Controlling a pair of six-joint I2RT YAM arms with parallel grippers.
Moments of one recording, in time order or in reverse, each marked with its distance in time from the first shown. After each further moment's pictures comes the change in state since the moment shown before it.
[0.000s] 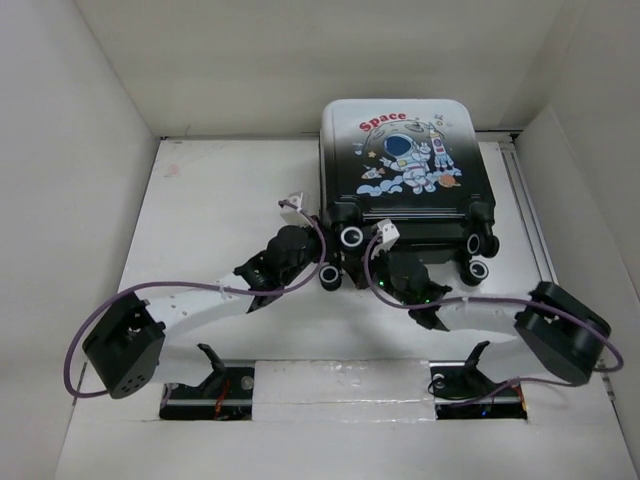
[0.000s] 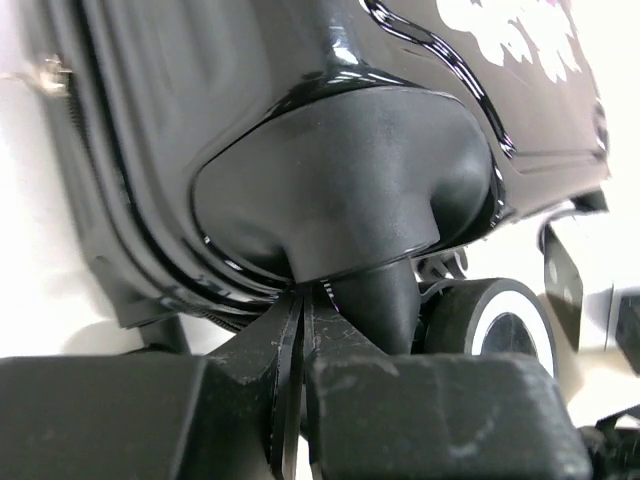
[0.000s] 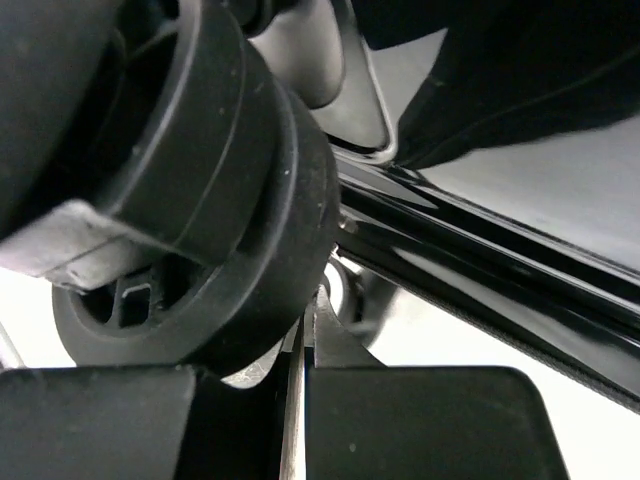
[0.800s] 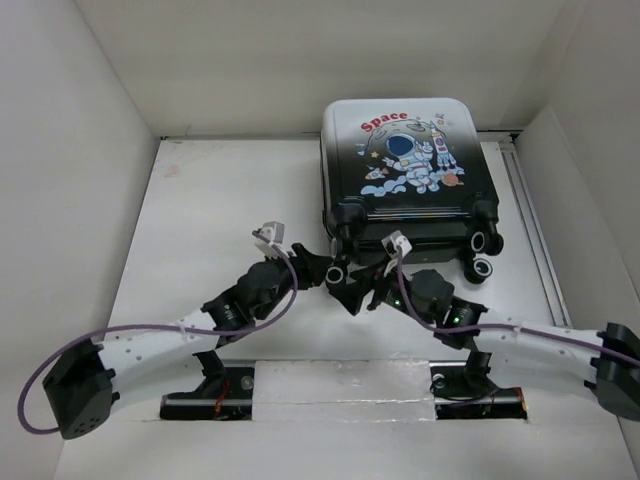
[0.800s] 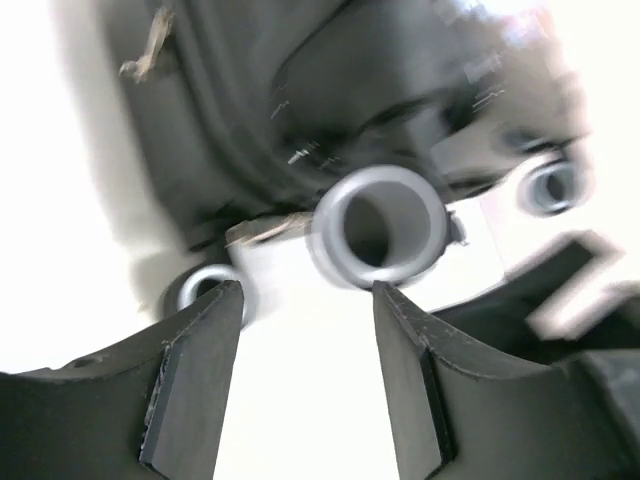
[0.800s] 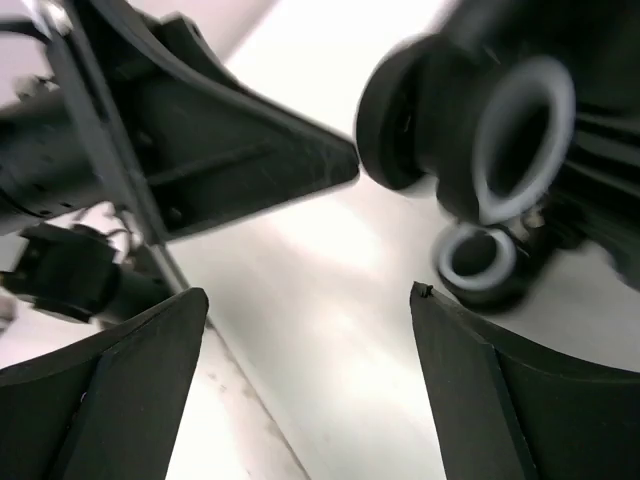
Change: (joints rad) left arm -0.067 -0.381 -0.247 -0.062 -0.132 0.039; right arm 0.161 -0.322 -0.018 -0.155 0.000 0.101
